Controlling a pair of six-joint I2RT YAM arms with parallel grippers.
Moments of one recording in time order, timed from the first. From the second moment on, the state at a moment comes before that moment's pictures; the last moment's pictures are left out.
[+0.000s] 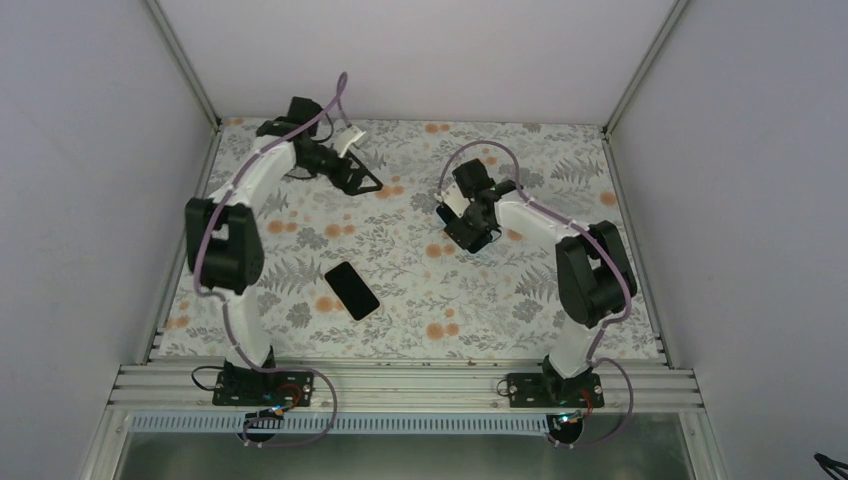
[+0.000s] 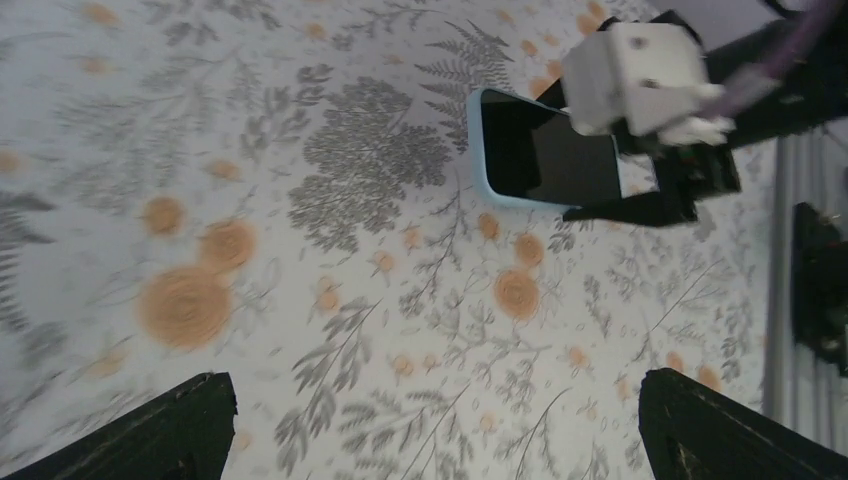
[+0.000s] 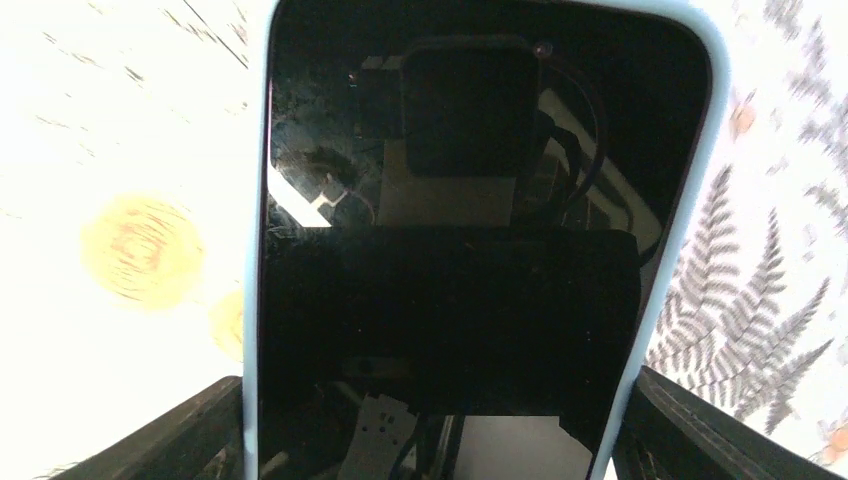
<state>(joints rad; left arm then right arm) -0.16 1.87 1.64 -0.85 0.81 0.49 0.48 1.82 1.26 -0.65 0.08 -0.37</state>
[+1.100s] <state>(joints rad) -0.26 2.35 2.03 -1.15 1.12 0.36 0.70 1.91 1.52 -0.60 0.14 -0.35</state>
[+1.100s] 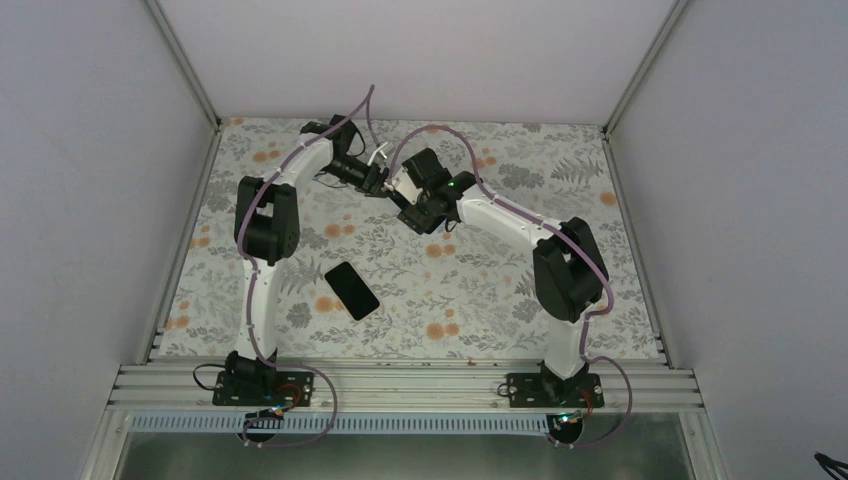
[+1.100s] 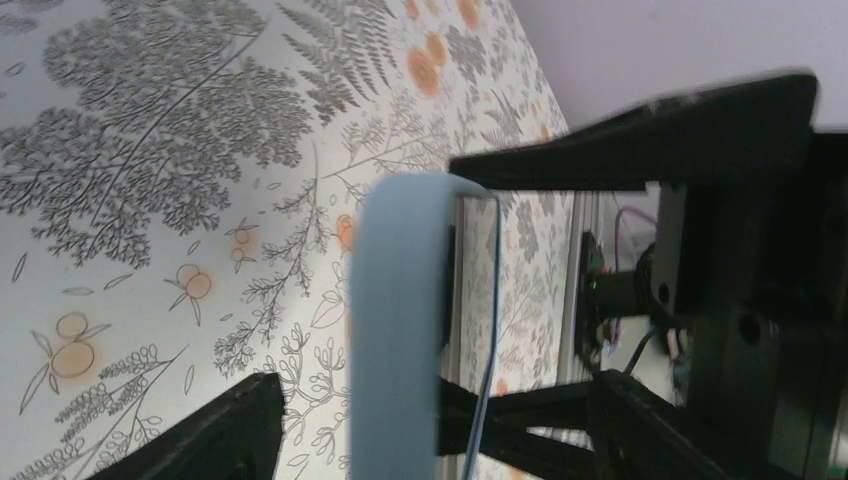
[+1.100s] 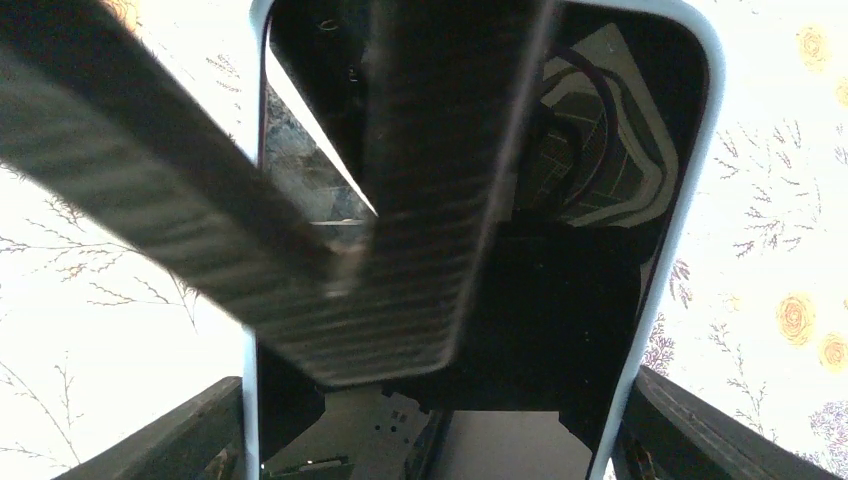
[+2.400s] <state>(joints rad) -0.43 1.59 1.50 -0.77 0.88 0.68 0.32 1.35 1.07 -0.73 -0.70 -0.90</state>
